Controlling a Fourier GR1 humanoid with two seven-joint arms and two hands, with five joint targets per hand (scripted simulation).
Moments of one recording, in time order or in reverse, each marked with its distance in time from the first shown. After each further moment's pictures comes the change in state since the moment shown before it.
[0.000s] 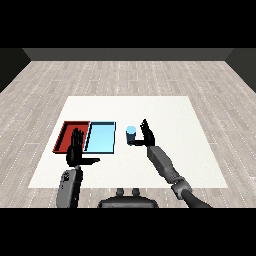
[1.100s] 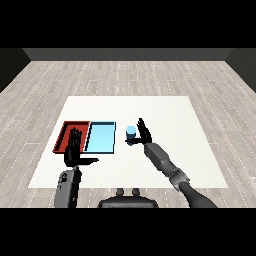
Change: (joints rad) left arm 0.009 0.011 0.012 -0.026 0.017 -0.004 0.016; right arm -0.163 0.001 0.176 0.231 -0.233 0.028 -0.085
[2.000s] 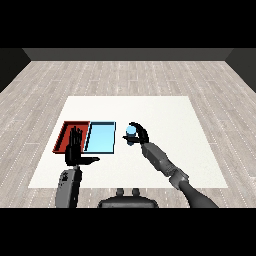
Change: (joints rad) left arm -0.012 -0.006 -0.011 -0.018 -0.010 0.017 0.015; right arm -0.026 0.000 0.198 -0.009 -0.158 -0.149 0.027
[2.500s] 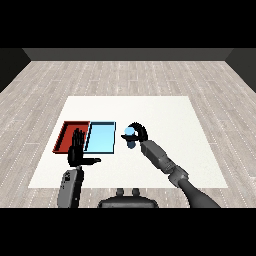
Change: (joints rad) left arm 0.003 -0.014 -0.013 0.047 -0.002 -0.012 -0.042; right arm -0.049 -0.001 0.038 0.017 -0.001 -0.073 0.022
